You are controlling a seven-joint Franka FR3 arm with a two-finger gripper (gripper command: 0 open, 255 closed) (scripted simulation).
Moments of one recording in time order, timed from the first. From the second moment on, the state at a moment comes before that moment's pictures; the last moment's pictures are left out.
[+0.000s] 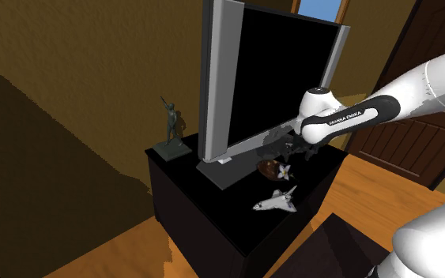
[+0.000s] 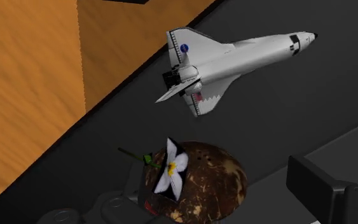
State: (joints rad) arm -0.39 -0.20 0.12 -2.51 -0.24 2.43 0.52
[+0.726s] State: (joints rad) arm -0.51 0.13 0.04 -2.37 -0.56 2.61 0.92
